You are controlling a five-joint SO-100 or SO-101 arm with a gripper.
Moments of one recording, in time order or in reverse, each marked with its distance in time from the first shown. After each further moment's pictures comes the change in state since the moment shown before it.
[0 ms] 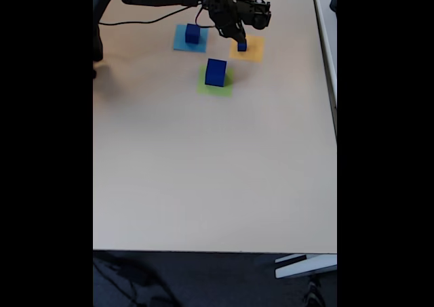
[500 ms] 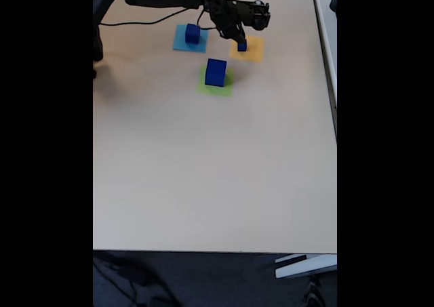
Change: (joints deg) arm -1.8 -3.3 -0.5 -2.7 -0.1
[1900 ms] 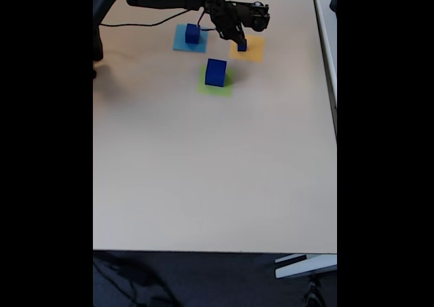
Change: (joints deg) arm 0.1 -1.4 -0.4 -1.0 0.8
